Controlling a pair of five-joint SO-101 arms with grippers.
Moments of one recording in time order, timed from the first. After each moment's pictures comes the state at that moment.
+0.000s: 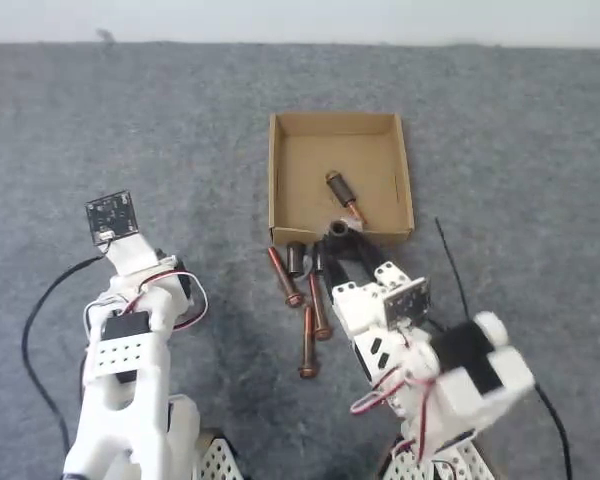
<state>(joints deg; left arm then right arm) -16.9 -45.0 80.7 29.4 14.1 -28.5 11.0 93.1 -94.3 1.2</state>
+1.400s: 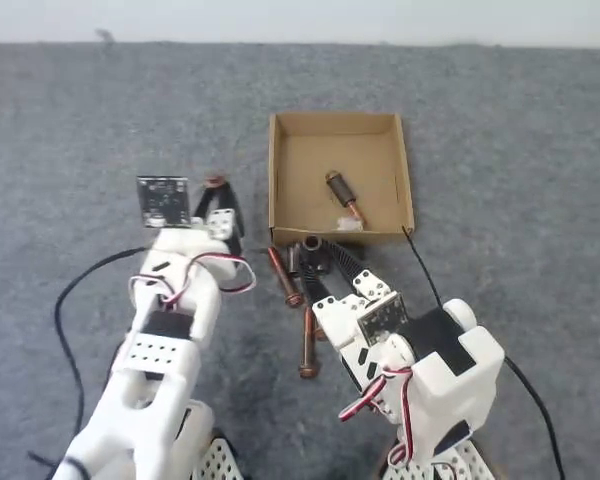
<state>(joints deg) 2.5 -45.0 80.7 -2.8 14.3 -34.6 16.1 92.1 -97.1 4.8</state>
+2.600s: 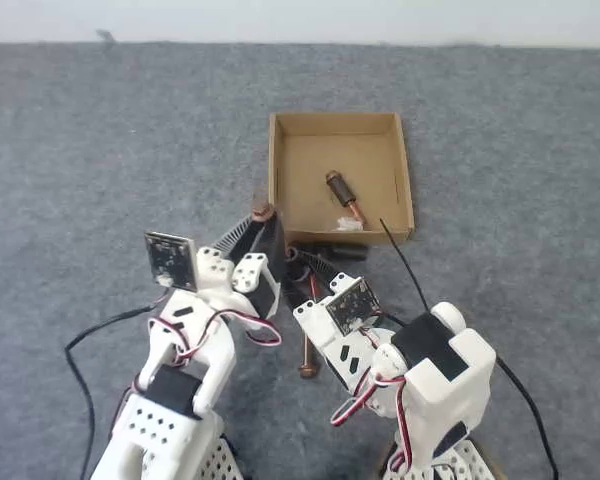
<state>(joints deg) 16.6 -85.2 95.0 14.9 25.3 -39.4 16.1 86.6 -83.7 4.6</state>
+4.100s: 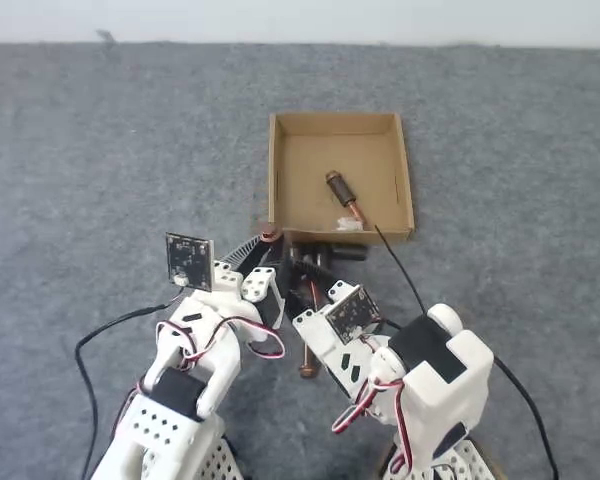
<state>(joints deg) 18.5 -85.5 97.7 19.9 25.3 -41.0 16.0 89.0 -85.4 4.6</state>
